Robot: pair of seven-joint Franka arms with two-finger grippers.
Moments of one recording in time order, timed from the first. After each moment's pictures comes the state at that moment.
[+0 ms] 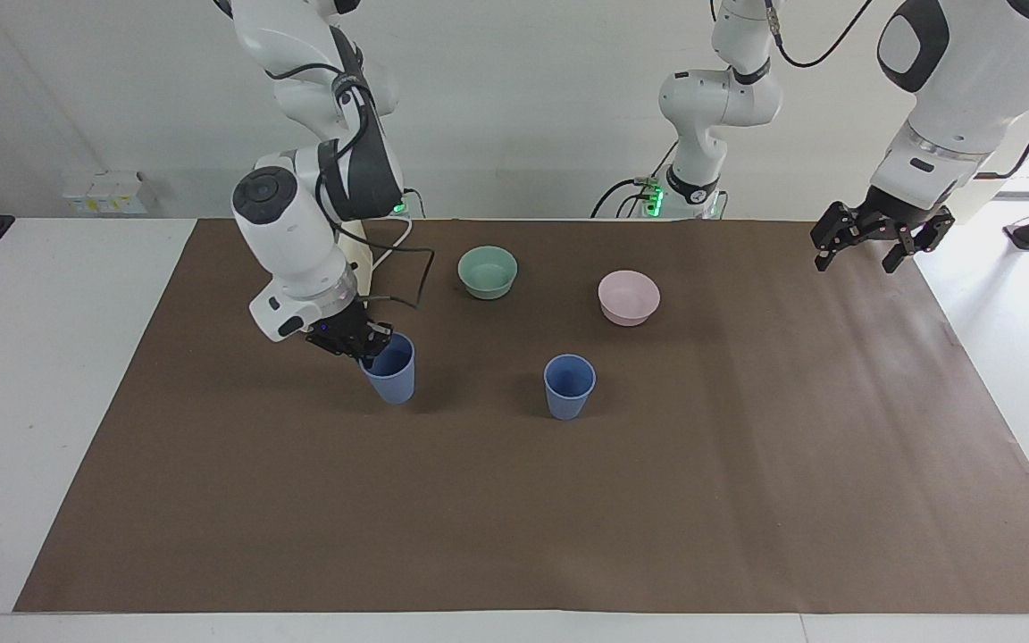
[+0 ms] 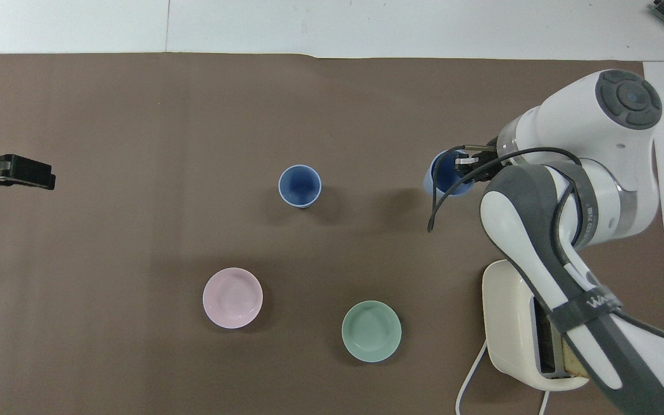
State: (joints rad) left arm -0.14 0.00 0.10 -1.60 0.00 1.64 0.06; right arm 0.13 0.23 0.09 -1.70 0.08 1.97 0.31
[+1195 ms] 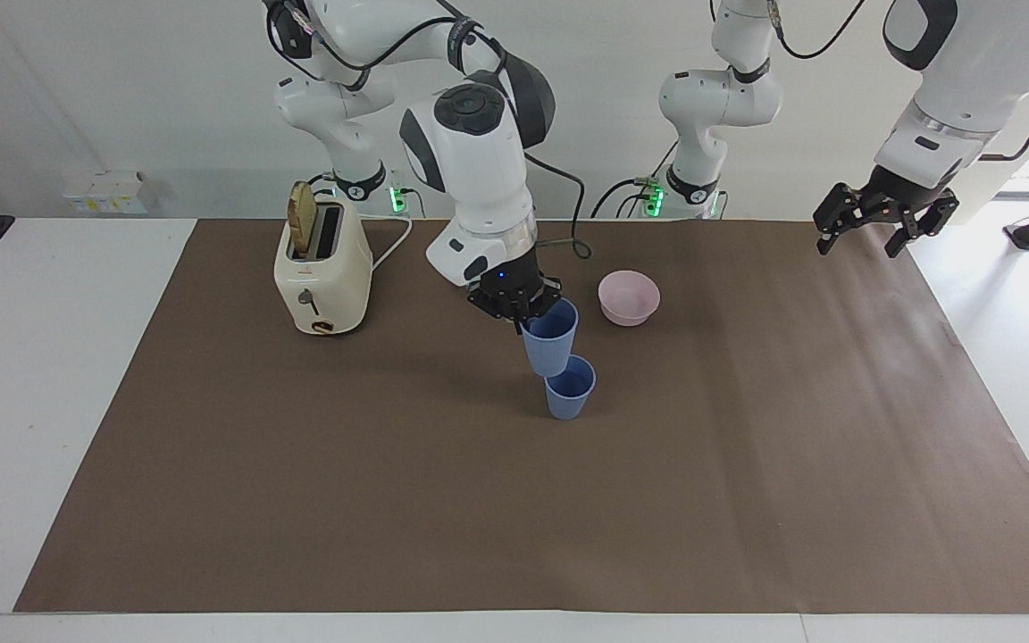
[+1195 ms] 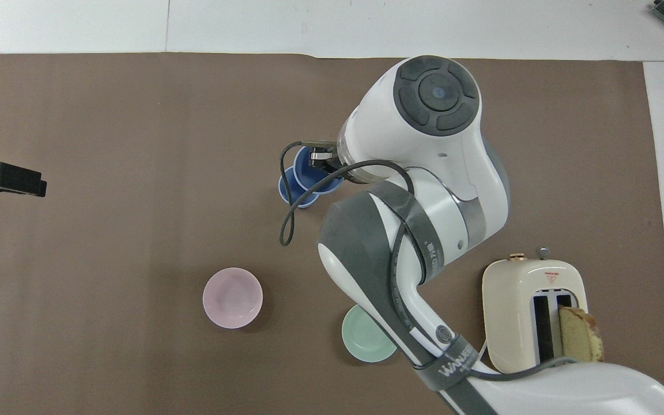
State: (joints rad) left arm -0.13 -0.03 0.09 -1.60 -0.01 1.61 0.08; right arm 0.46 0.43 0.08 -1.31 0.08 1.88 0.64
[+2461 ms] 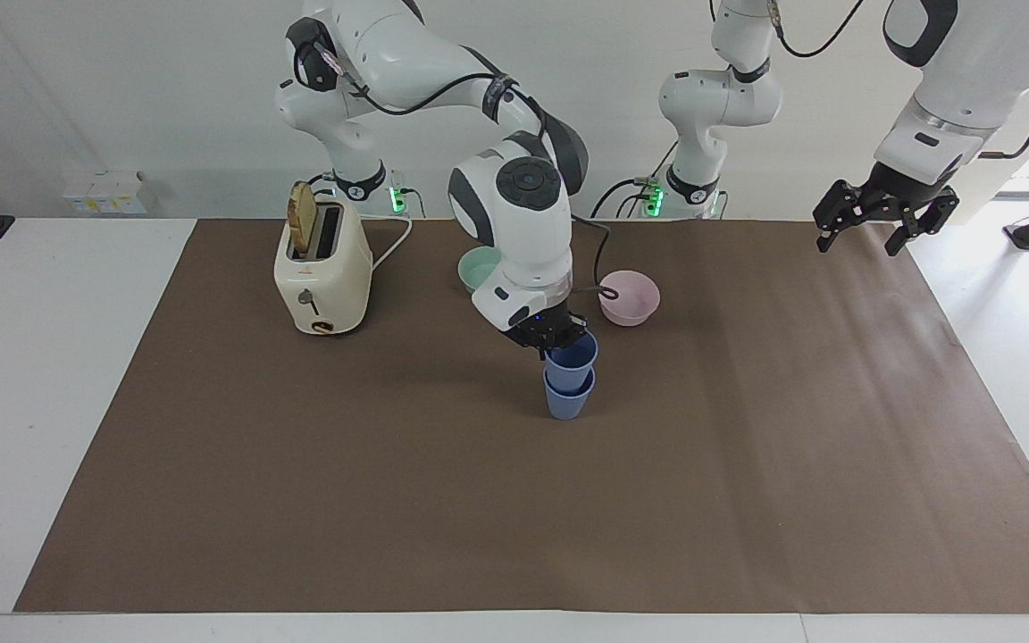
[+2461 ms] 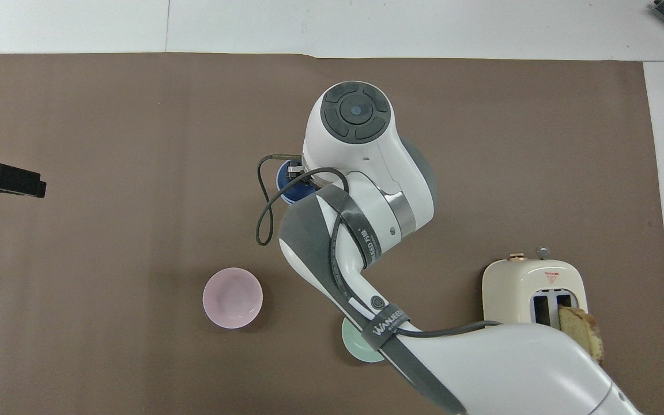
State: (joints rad) left arm -0.13 -0.03 0.09 -1.60 -0.01 1.61 0.09; right arm 0.50 0.57 0.08 -1.26 0.04 1.90 0.68
